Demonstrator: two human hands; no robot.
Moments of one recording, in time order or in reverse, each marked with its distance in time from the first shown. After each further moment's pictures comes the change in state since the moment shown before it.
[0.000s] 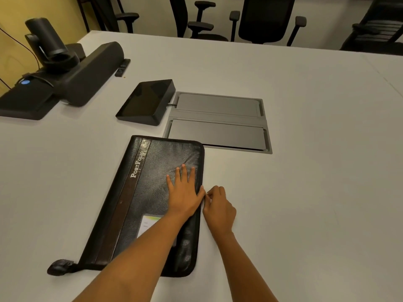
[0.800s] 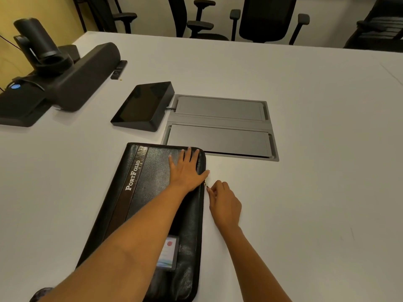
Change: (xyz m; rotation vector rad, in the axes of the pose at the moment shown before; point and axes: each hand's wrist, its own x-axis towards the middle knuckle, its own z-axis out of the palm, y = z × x) left_hand 0.097 -0.005 -0.025 -0.082 -0.071 0.065; right_hand 0.057 0.004 0.009 -0.041 0.014 -0.074
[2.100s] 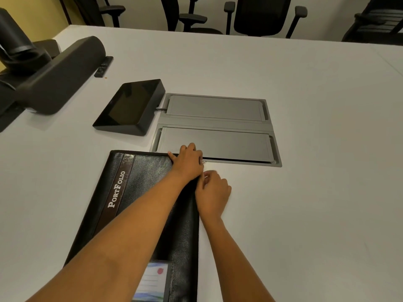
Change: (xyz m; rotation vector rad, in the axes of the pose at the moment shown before) left_hand 0.058 0.018 -0.015 -0.151 -0.031 0.058; right_hand 0.057 -0.033 0.024 0.191 0.181 0.216
